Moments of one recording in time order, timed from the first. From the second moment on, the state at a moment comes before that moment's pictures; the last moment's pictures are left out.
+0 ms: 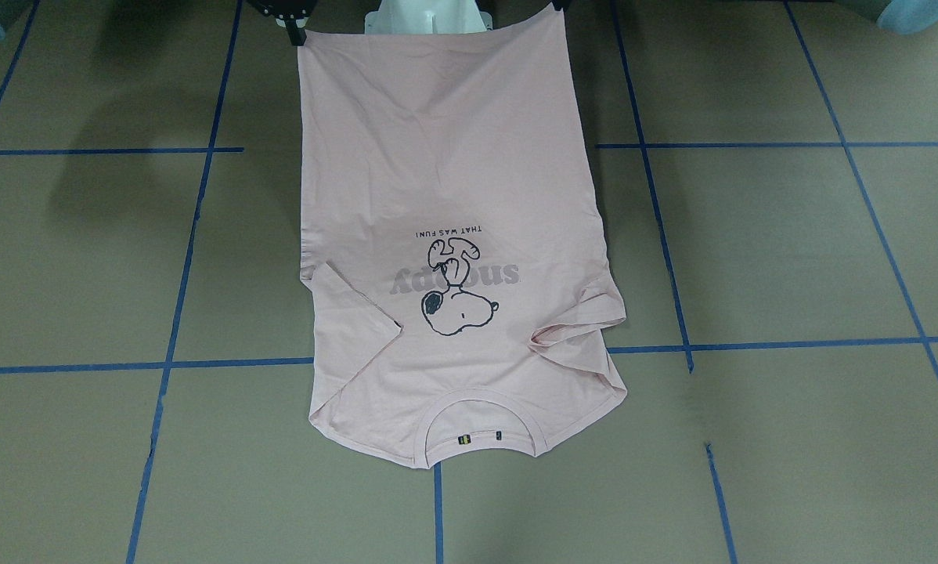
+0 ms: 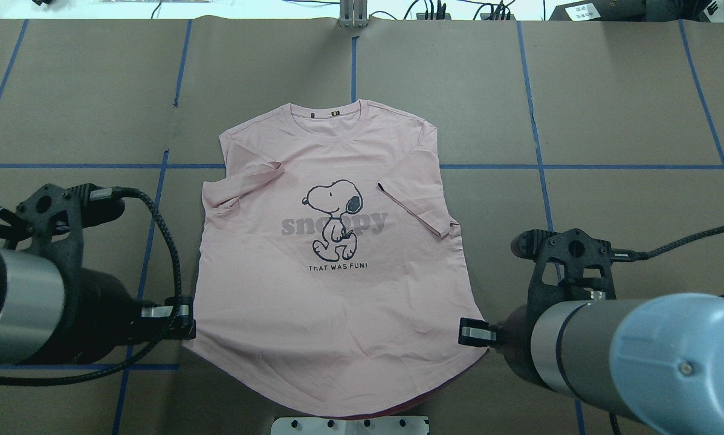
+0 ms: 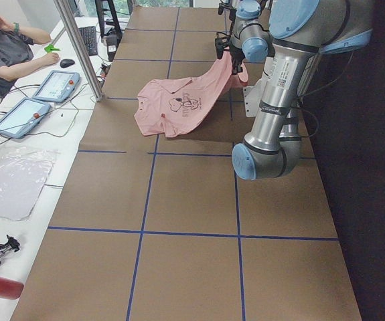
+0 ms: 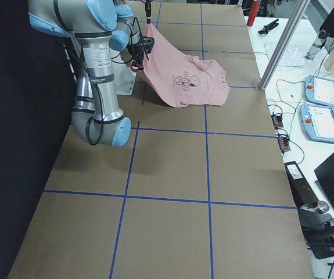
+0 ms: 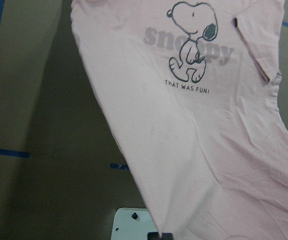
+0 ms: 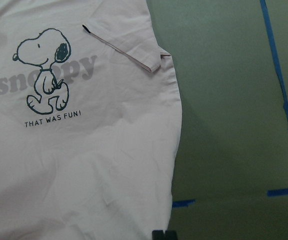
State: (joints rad) left arm -0.44 -2.00 -2.54 -1.18 -1.90 -1.45; right arm 0.24 -1.11 2.52 -2.14 1.58 1.54
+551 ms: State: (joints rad) left arm -0.69 -2.05 -2.16 -1.35 -1.90 -1.17; right arm 0.52 -1.04 2.11 -1.83 1.66 1.34
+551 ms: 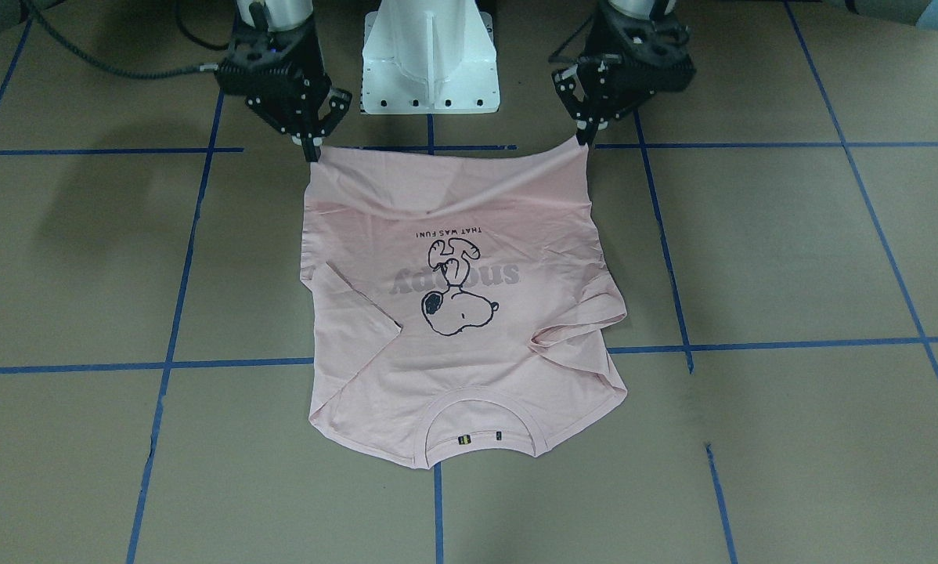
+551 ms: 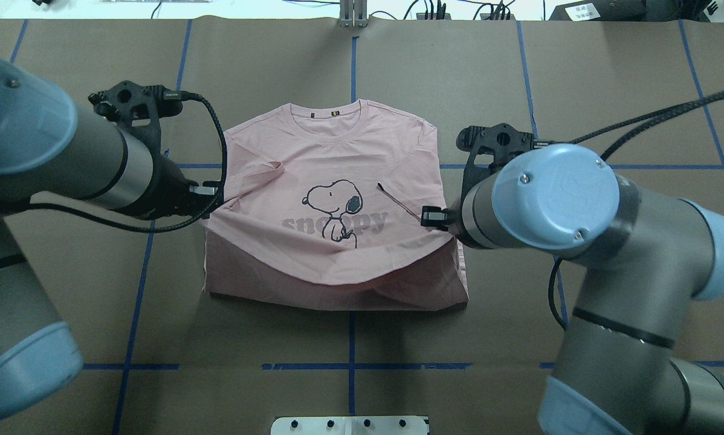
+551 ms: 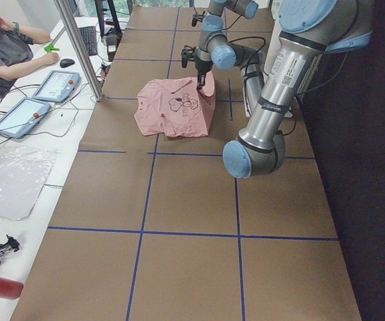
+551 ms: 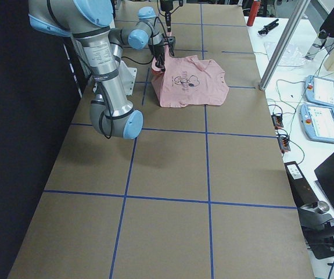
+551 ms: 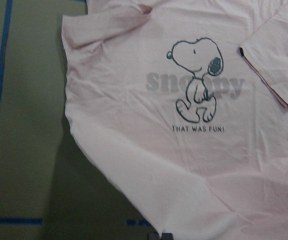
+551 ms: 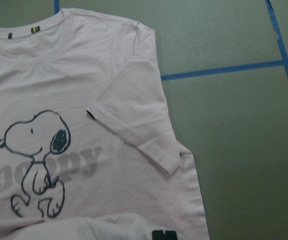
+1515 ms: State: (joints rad) left arm -0.86 -2.18 -1.56 -1.75 -1.83 -1.01; right arm 0.73 -0.75 1.36 -1.45 1.71 1.21
